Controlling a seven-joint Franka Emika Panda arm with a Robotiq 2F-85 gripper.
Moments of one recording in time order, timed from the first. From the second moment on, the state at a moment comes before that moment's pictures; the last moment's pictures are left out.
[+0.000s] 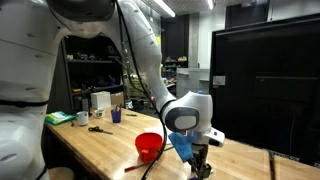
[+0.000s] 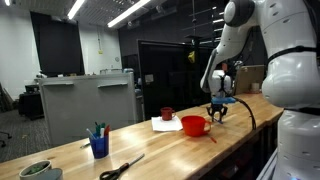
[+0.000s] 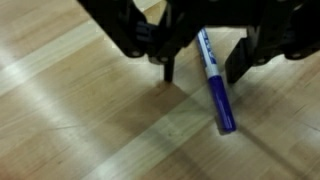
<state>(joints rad) -0.33 0.26 -0.26 -2.37 0.20 2.69 -0.03</state>
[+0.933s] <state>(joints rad) -0.32 0.20 -0.22 -2.34 0.15 2.68 -0.14</state>
